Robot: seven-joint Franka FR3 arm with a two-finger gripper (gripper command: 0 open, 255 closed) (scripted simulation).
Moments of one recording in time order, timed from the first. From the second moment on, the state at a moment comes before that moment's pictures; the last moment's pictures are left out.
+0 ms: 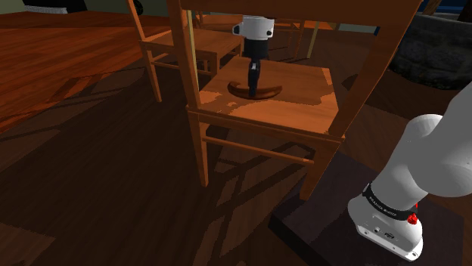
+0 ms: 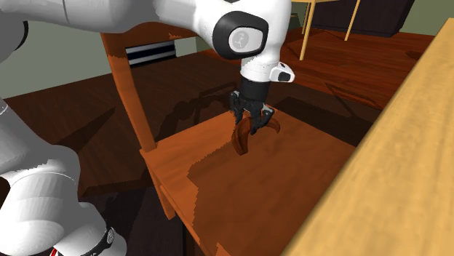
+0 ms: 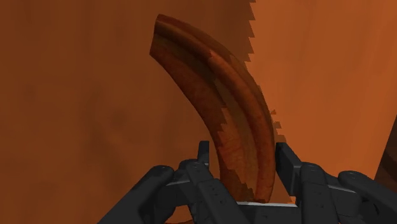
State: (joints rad) arm 0.25 -0.11 -0.03 -1.99 0.09 1.80 -0.44
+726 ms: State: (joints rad) arm 0.25 -0.11 -0.03 -1.86 0.09 1.67 -0.42
